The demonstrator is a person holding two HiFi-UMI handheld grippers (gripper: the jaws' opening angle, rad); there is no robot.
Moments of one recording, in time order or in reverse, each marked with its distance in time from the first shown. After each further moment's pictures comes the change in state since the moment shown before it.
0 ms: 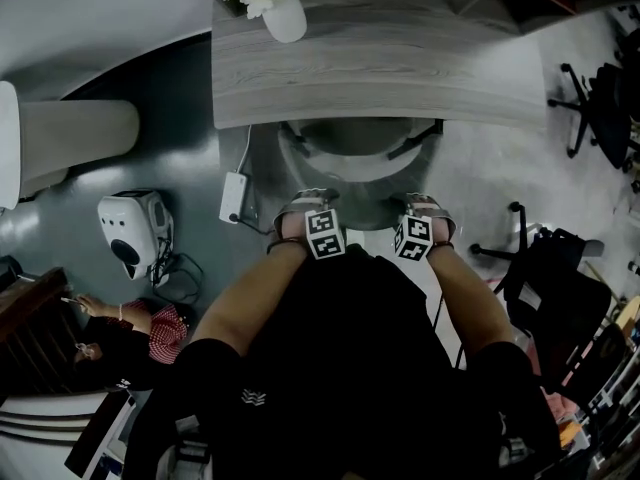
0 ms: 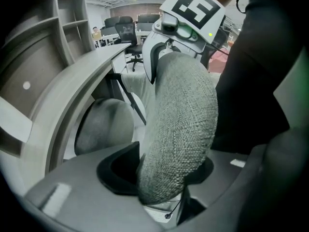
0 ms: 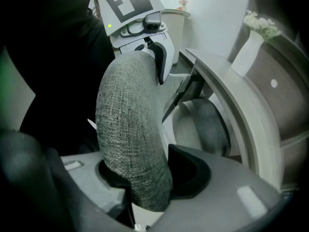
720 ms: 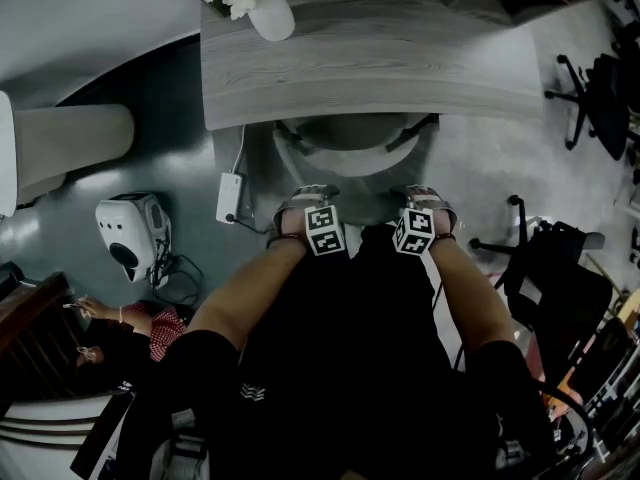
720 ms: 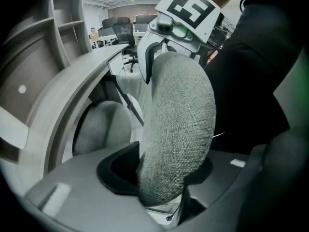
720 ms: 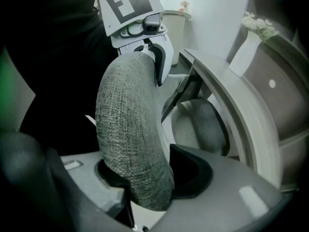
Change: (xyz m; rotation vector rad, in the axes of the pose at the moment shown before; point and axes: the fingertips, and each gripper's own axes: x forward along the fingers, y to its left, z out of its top) left arm 0.012 0.000 0.017 0.020 -0.011 -0.017; right arm -0.001 -0.011 -0.018 -0.023 -0.013 -0.009
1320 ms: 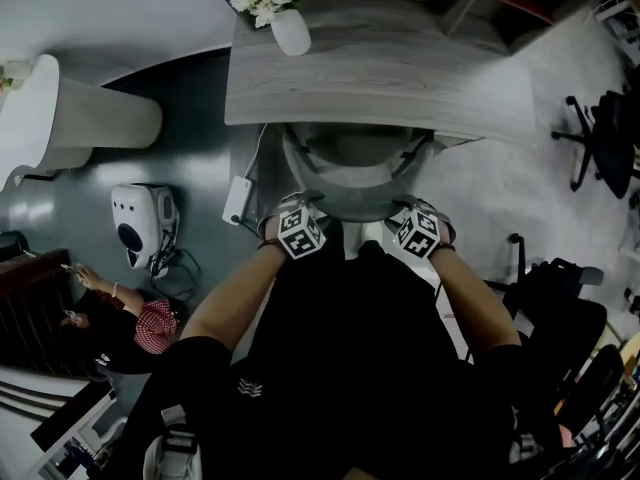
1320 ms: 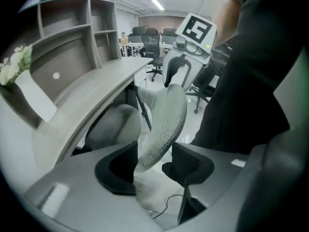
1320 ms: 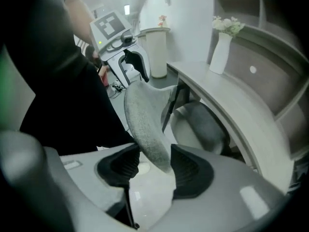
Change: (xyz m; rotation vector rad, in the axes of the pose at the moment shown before) left arm -0.073 -0.015 0.023 -0.261 -0.111 0.154; right arm -0.073 0.011 -0.010 0.201 -0.147 0.036
